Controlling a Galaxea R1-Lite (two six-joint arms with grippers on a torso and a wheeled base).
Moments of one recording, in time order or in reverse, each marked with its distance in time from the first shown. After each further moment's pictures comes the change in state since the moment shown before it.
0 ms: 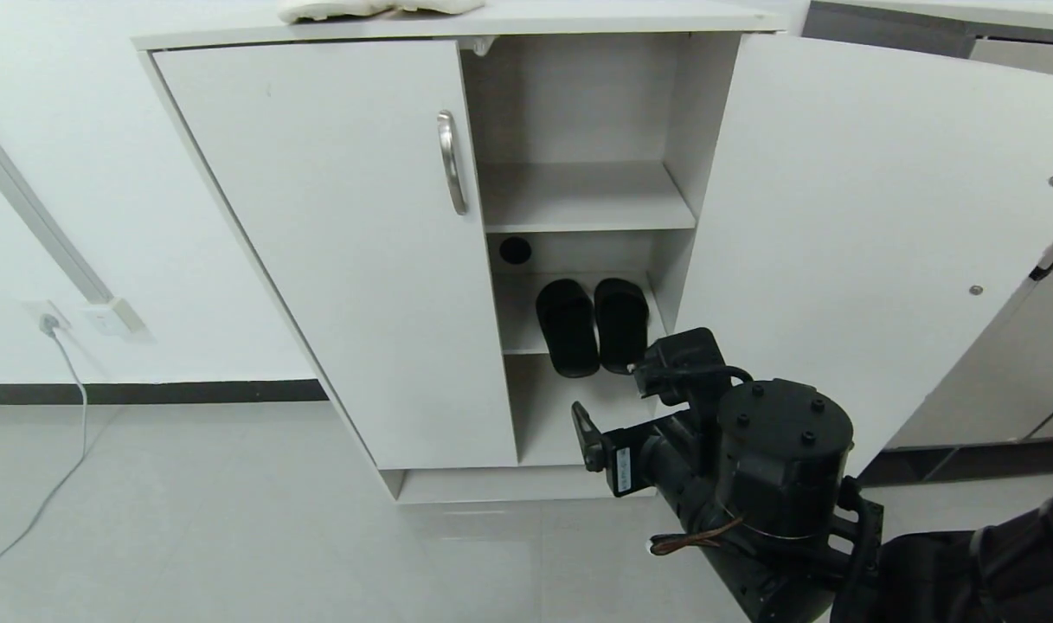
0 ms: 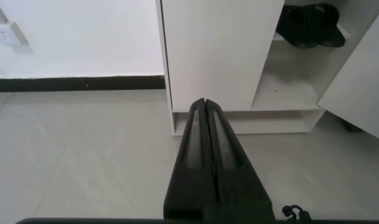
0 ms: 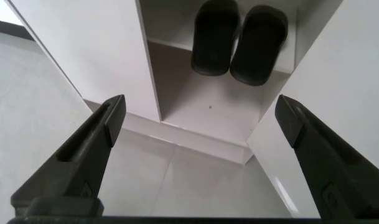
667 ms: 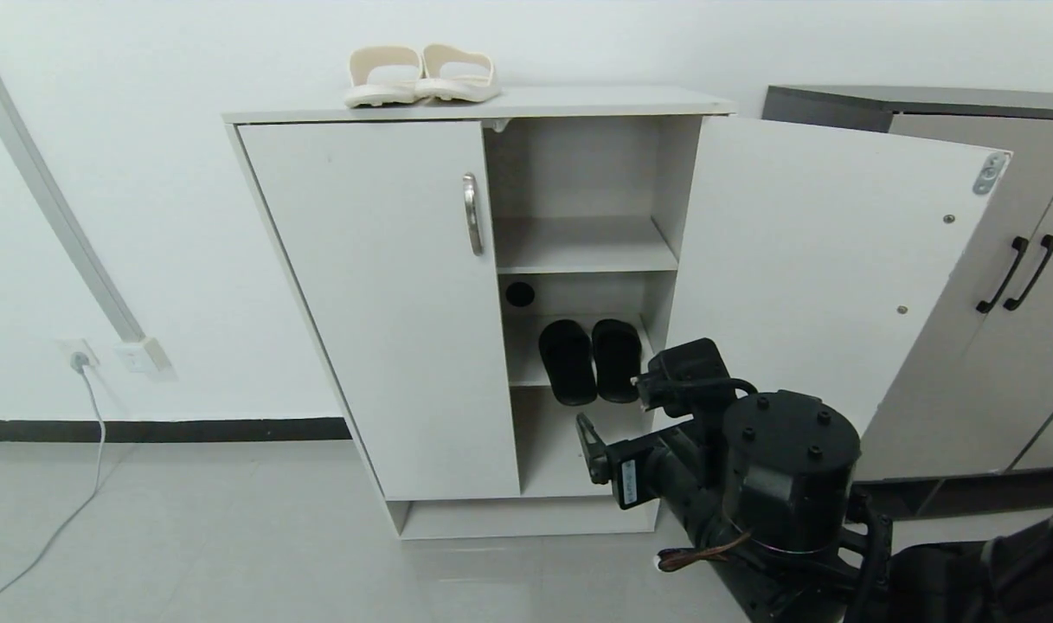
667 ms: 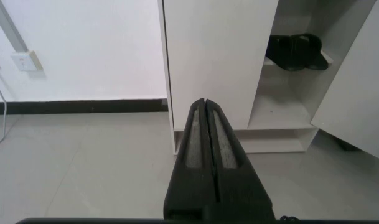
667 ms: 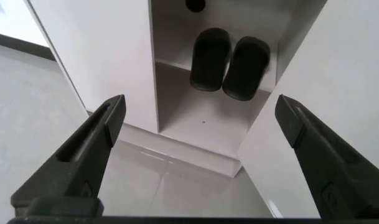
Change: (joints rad) left arm 0.000 0.000 0.000 0.000 0.001 0.001; right arm 0.000 -0.007 0.034 0.000 0.002 0.000
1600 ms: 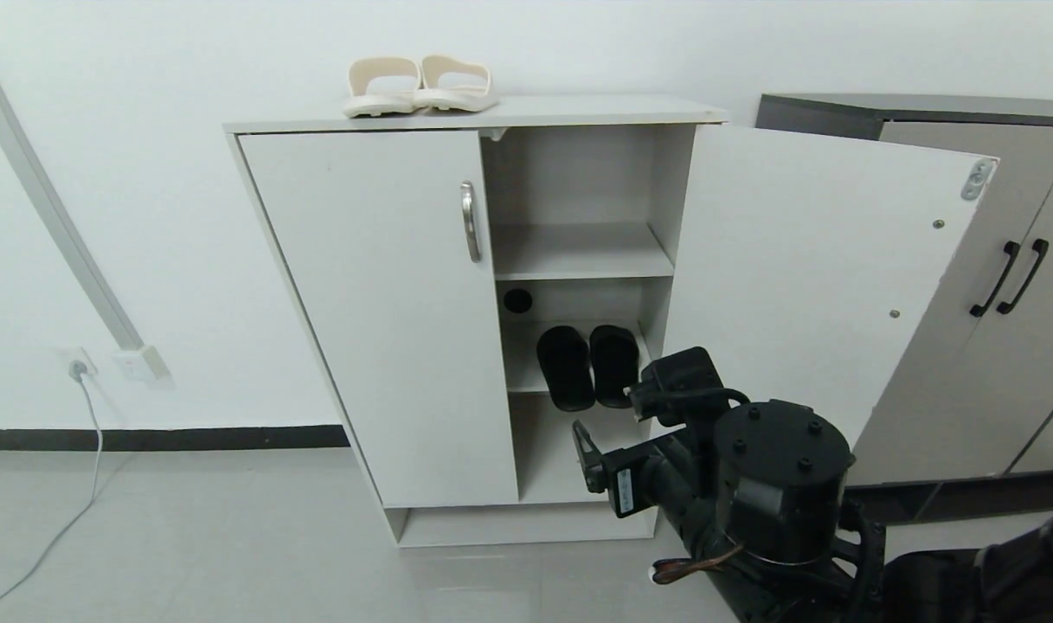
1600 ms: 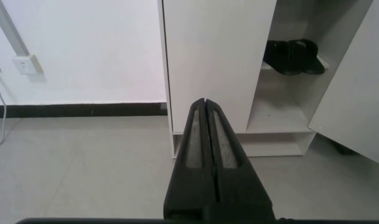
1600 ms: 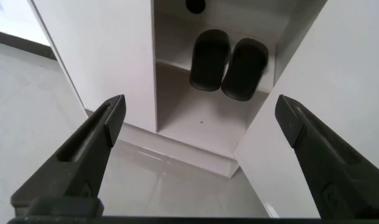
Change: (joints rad) left arm 0.000 0.000 0.000 0.000 -0.003 -0.003; right arm 0.001 0.012 0.004 -0.002 0.000 0.000
